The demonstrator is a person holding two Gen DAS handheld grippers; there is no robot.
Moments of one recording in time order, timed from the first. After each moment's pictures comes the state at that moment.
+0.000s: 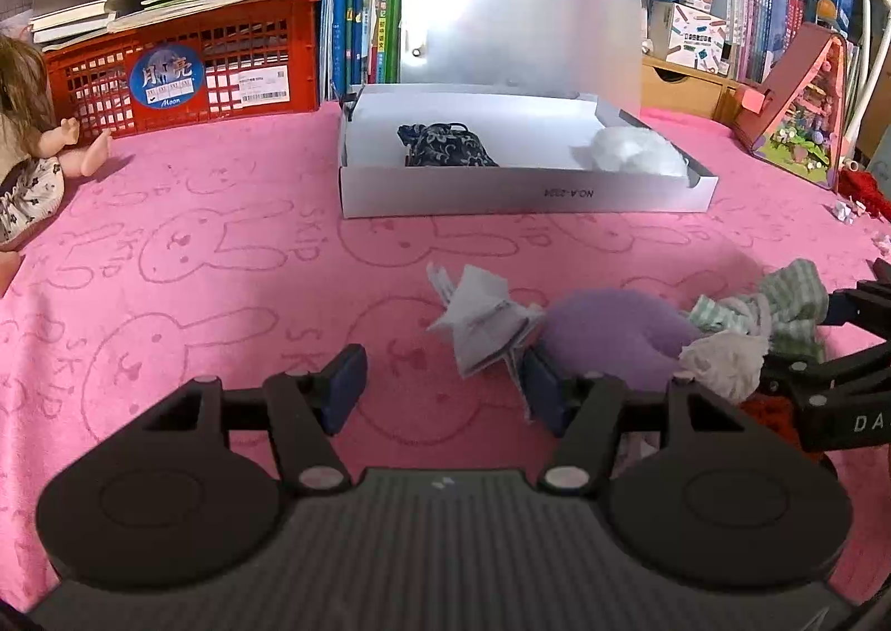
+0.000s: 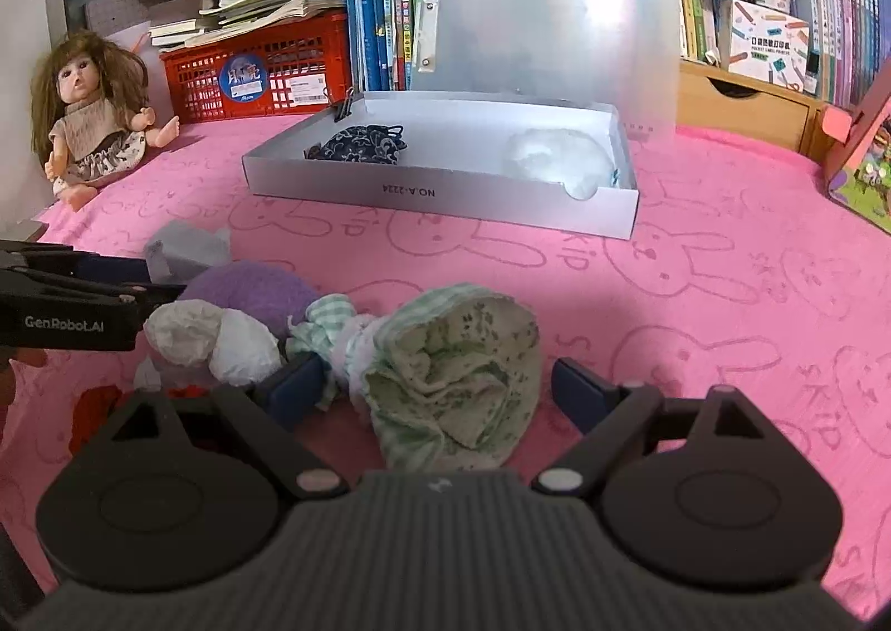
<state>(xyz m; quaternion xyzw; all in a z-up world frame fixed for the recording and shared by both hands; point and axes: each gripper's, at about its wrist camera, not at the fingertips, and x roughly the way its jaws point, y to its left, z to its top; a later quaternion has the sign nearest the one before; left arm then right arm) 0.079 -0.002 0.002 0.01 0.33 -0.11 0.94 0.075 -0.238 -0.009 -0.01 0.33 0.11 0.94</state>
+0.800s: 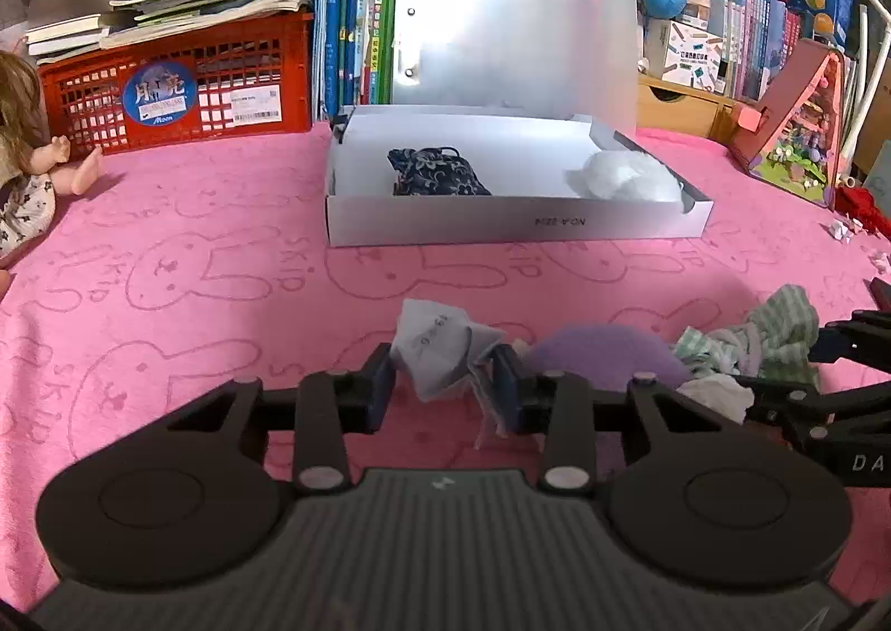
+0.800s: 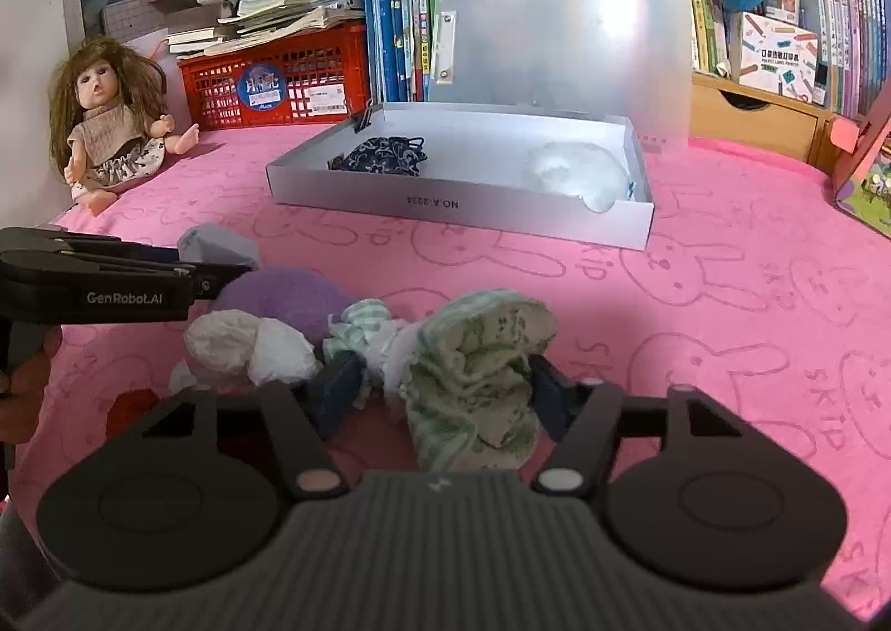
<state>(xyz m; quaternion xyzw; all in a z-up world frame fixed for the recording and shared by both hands) 0.086 -0.008 0.009 0.00 0.31 -0.11 0.95 0.065 -0.231 -0.001 -0.01 0.32 0.12 0.94</state>
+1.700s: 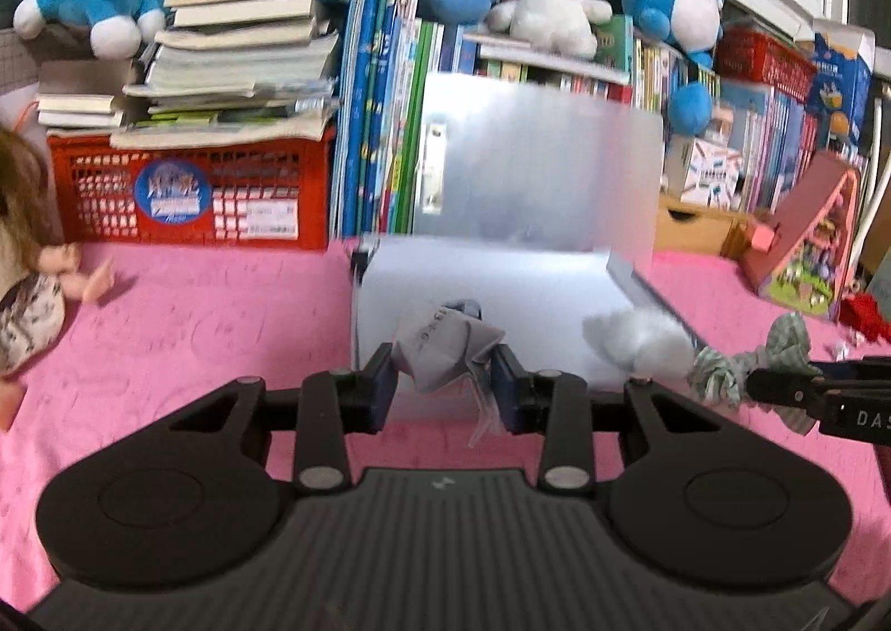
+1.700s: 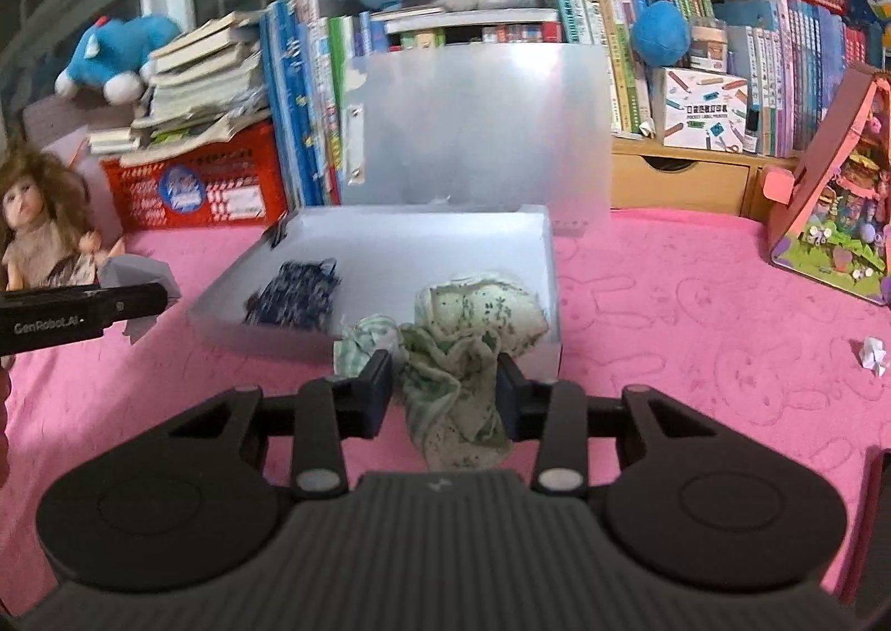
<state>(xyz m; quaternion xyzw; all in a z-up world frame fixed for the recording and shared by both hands) 0.137 0.007 0.081 -0.03 0.24 -0.10 0.97 0.124 -0.263 0.063 0.04 0.28 0.05 0.96</state>
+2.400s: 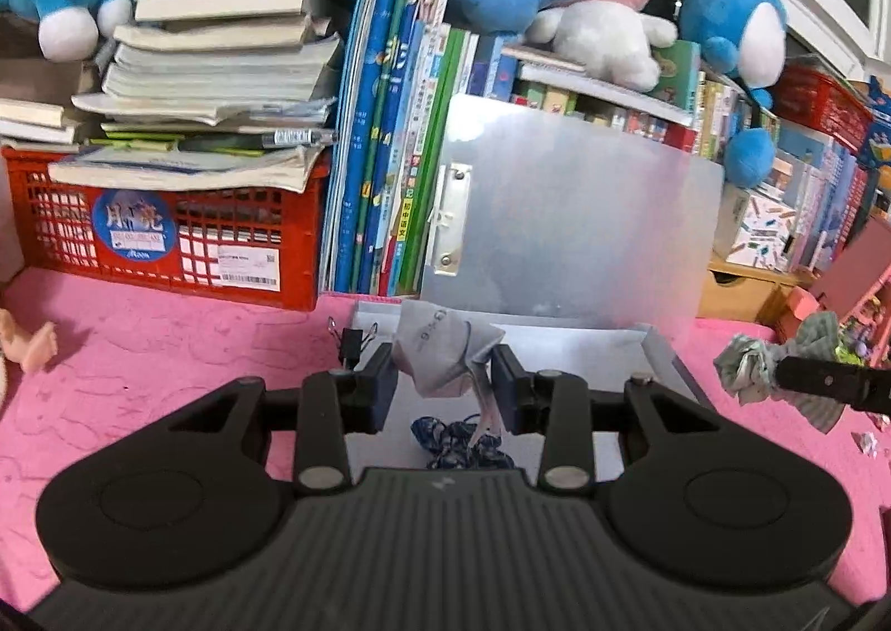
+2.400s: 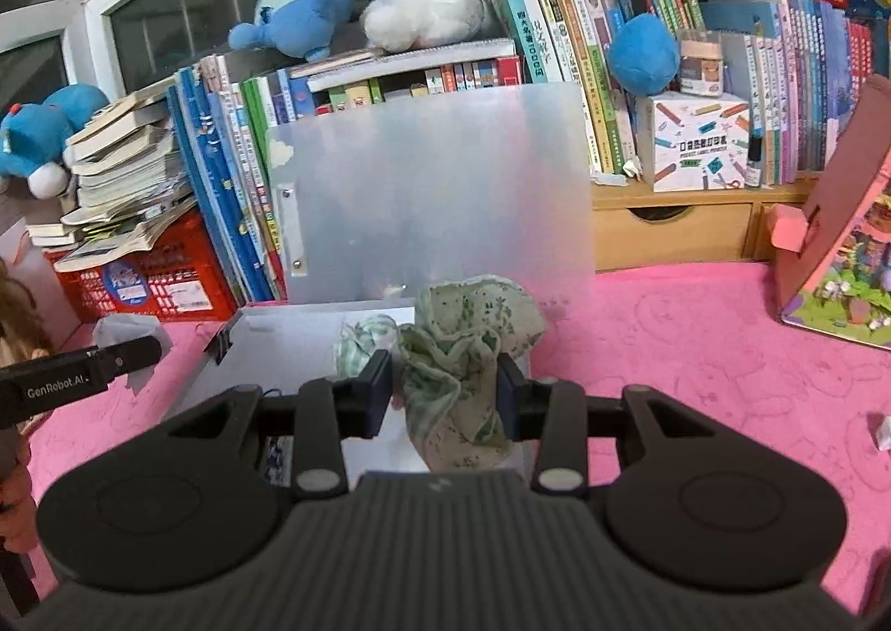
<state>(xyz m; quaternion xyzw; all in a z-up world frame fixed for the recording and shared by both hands) 0.259 0.001 0.098 -0.07 0.25 -0.09 0.96 0.231 -0.284 0.099 0.08 0.29 0.02 0.95</state>
